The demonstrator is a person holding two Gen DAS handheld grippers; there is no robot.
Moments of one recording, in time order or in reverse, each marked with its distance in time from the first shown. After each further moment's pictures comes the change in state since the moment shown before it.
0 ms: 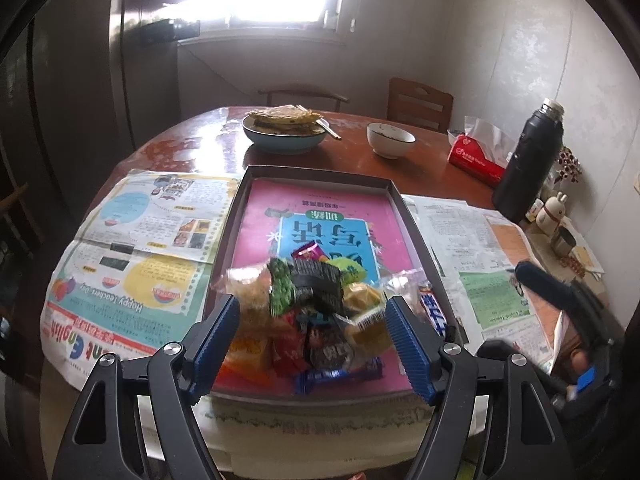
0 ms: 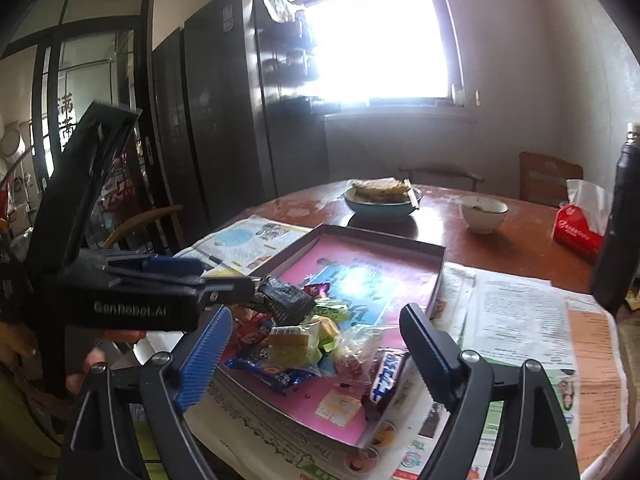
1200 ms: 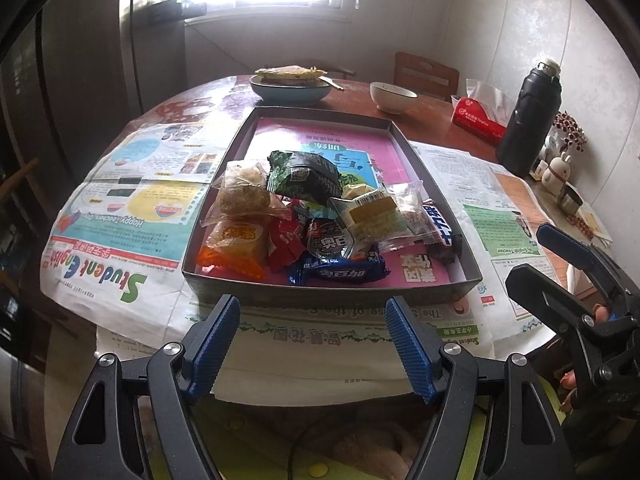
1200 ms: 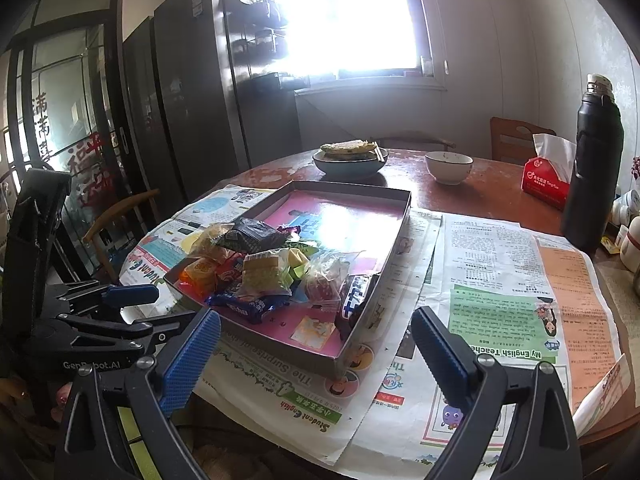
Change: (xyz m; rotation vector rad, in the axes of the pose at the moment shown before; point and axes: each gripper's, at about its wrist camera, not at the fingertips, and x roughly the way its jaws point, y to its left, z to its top) left arm -0.004 -0.009 -0.073 0.000 0.070 0.039; right arm -0.022 -0.013 -0.045 0.070 0.092 -0.073
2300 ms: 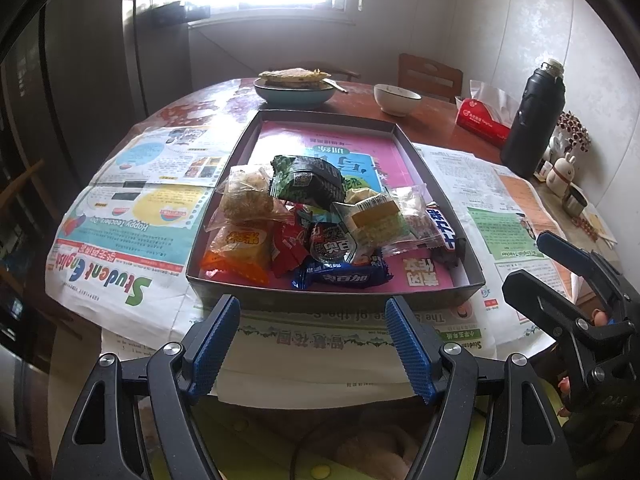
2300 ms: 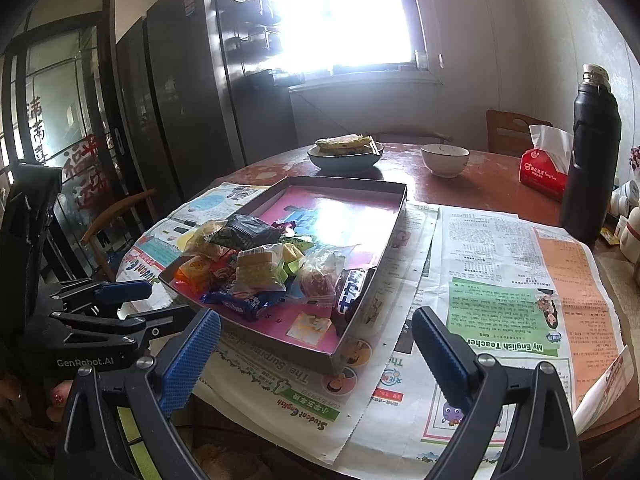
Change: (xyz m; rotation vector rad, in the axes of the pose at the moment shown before) left arm -0.001 -0.001 0.002 -0.001 -0.009 0.020; right arm 0.004 -0.004 -0.003 0.023 0.015 -0.006
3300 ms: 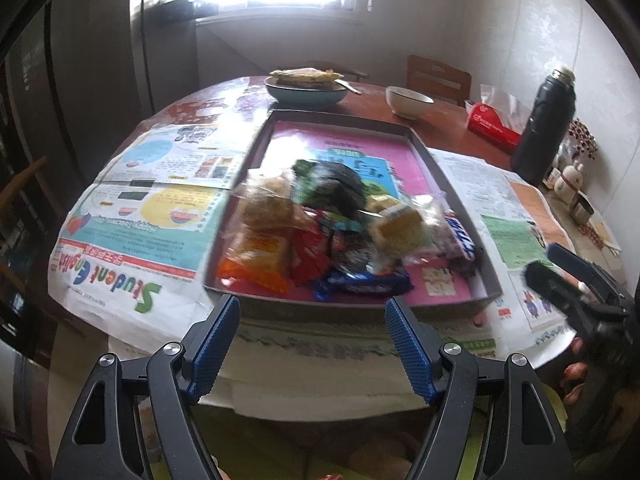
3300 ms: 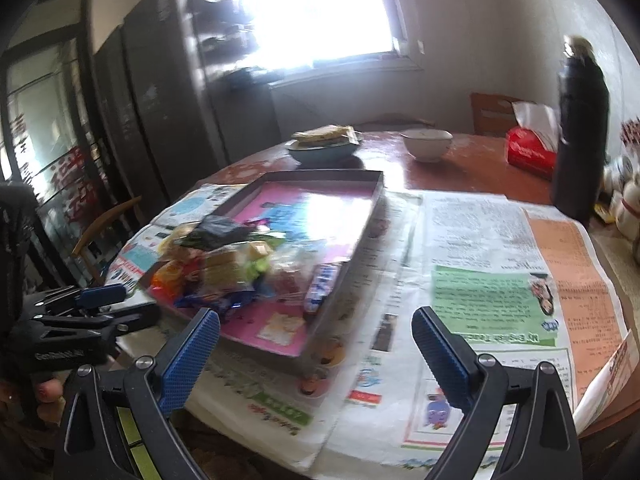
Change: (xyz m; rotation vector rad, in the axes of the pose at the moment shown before) left arm 0.007 0.019 0.009 -0.030 0.000 0.018; right arm 0.012 -0.030 -0.001 0.085 0.026 -0.030
